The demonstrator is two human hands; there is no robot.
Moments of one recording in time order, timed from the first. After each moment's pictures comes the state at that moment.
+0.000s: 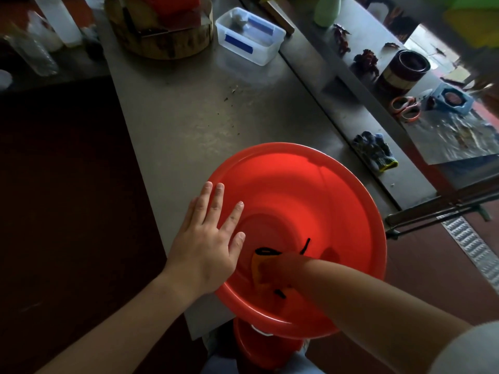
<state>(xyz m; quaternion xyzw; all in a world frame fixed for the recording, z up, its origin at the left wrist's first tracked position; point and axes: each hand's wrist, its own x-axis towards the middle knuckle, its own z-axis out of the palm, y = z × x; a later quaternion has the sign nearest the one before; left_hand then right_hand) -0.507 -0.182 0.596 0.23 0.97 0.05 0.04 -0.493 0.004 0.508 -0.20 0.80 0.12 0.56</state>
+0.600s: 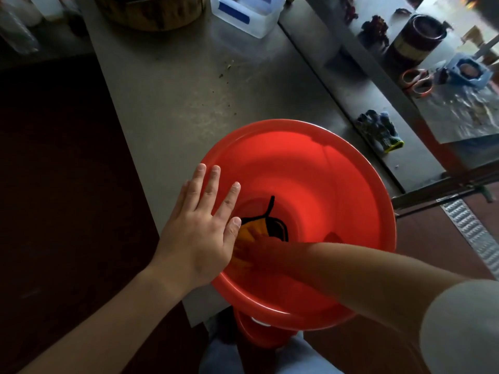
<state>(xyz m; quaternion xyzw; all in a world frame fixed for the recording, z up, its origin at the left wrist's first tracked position) -0.507 -0.188 0.592 0.24 0.97 0.07 0.03 -0.492 0.003 0.420 -0.33 0.82 0.20 0.42</state>
